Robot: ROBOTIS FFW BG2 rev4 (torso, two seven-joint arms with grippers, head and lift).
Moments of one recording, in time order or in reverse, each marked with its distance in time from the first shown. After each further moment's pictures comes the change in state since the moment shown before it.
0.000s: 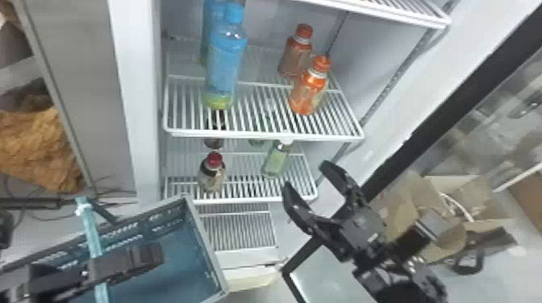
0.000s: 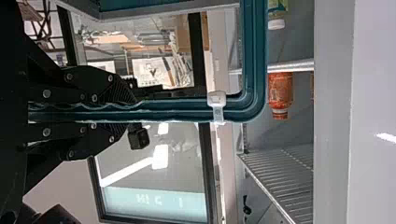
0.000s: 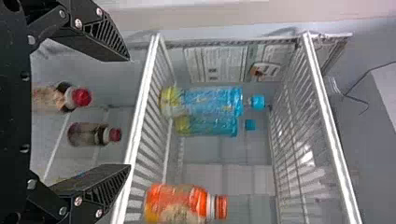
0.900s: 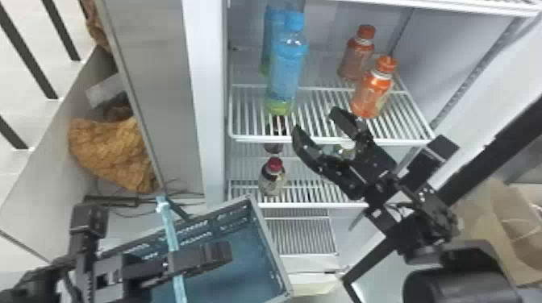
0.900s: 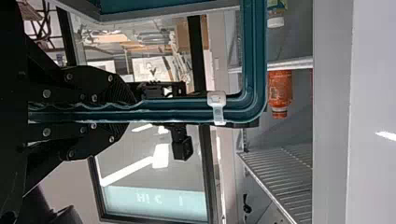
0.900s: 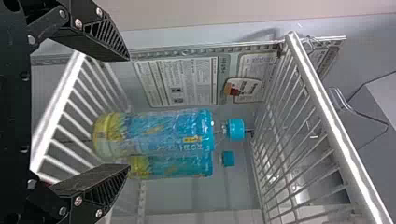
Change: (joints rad) left arm -0.005 0.000 -0.001 0.000 0.004 0.000 0.001; right arm -0.373 -0.020 0.204 0.136 -0.009 0.139 -0.061
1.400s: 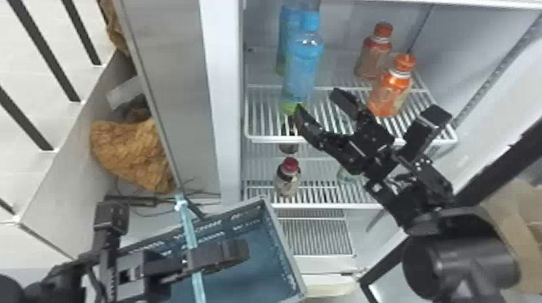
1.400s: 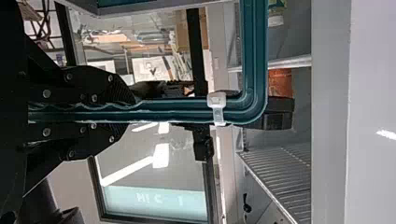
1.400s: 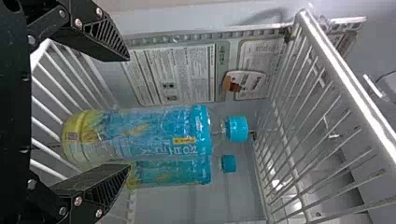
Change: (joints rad) left arm -0.005 0.000 -0.001 0.000 0.002 0.000 0.001; right arm -0.162 0.000 0.062 0.120 -0.005 0.034 -0.025
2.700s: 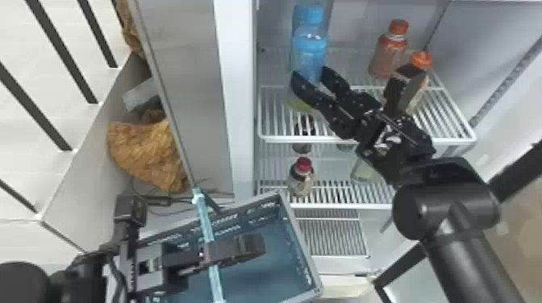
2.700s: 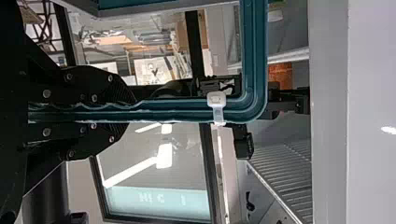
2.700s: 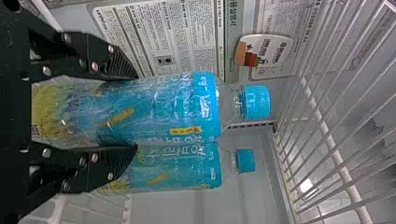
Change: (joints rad) left arm -0.022 0.003 -0.009 0.000 0.000 0.000 0.003; right arm -0.261 0.002 0.097 0.237 -0.025 0.068 -0.056
